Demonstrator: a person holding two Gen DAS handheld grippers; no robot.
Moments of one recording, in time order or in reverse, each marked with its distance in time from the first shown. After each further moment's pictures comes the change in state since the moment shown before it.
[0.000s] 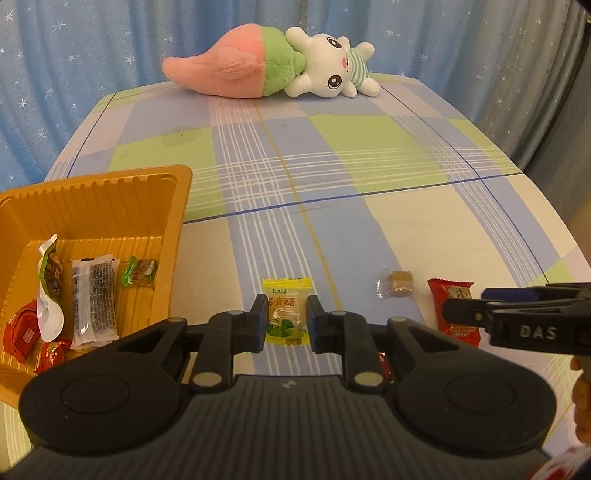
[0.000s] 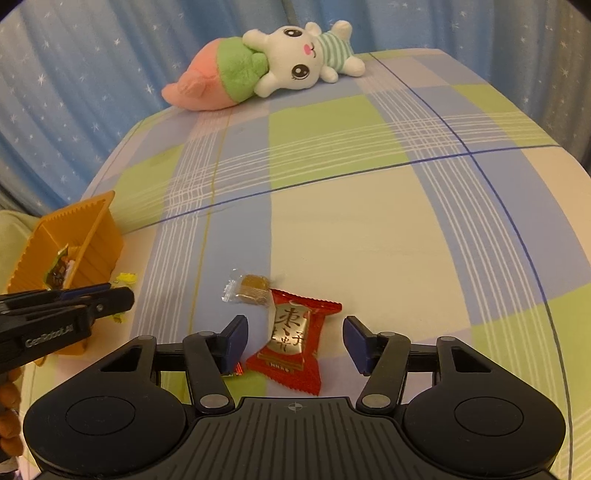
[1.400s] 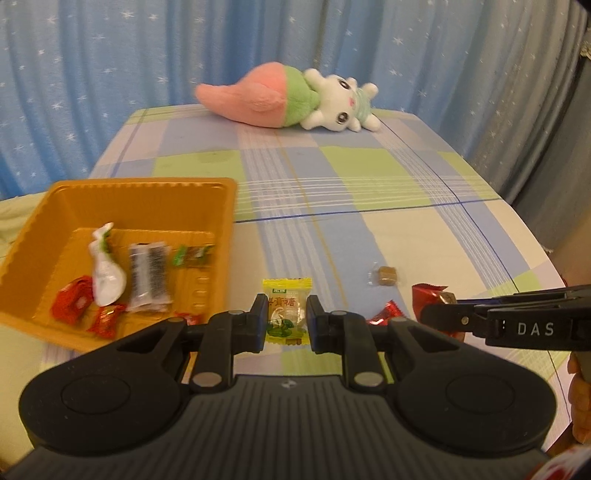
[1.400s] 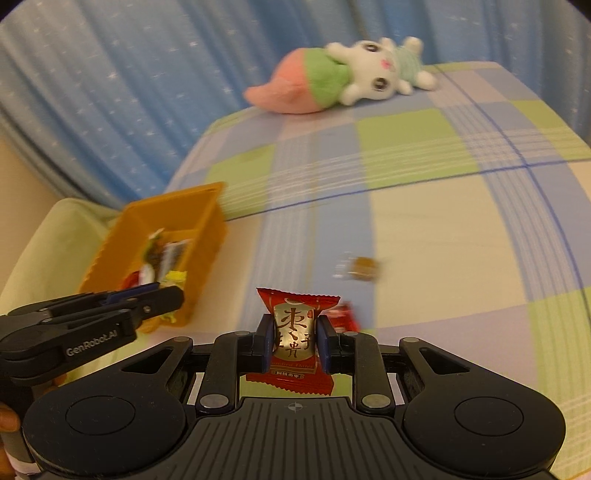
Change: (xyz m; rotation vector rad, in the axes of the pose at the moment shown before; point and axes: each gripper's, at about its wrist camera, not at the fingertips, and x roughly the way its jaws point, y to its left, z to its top) left arm -0.086 0.027 -0.029 -0.062 -0.092 -0.003; right arm -0.060 0.059 -0.016 -0.053 0.000 0.212
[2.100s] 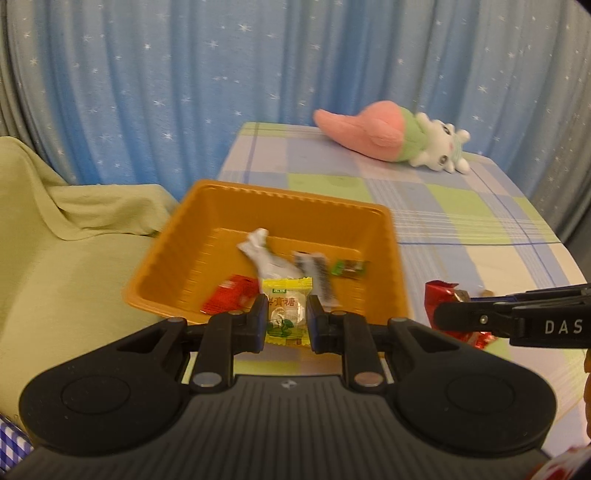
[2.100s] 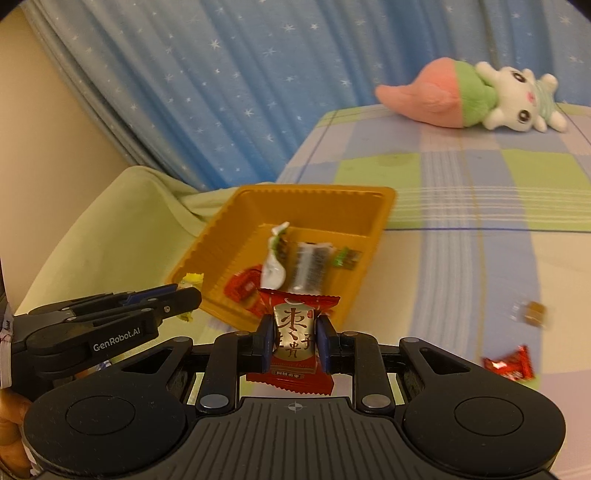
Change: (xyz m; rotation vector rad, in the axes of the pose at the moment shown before) left arm -0.057 0.131 -0.008 -0.114 -0.074 0.162; right arm 0.054 0.136 0.010 -0.155 0.015 0.168
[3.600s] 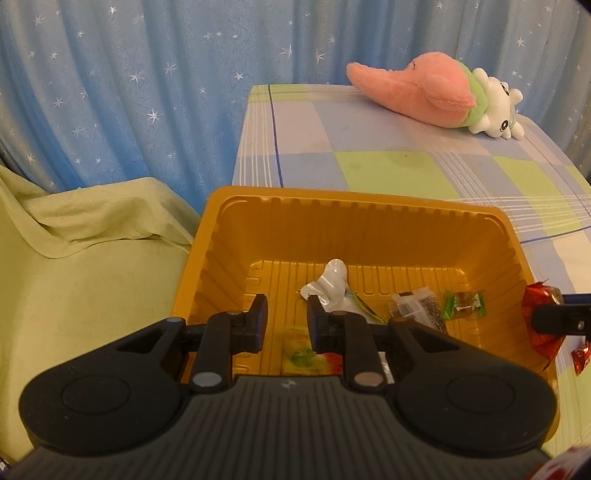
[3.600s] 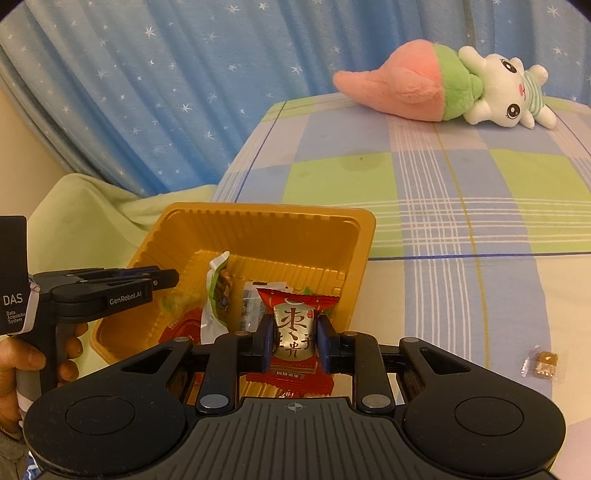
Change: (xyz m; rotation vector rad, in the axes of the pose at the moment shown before) left arm 0.147 0.062 0.059 0.108 0.144 -0.003; right arm 0.080 -0.019 0.051 0.065 0.032 -0.180
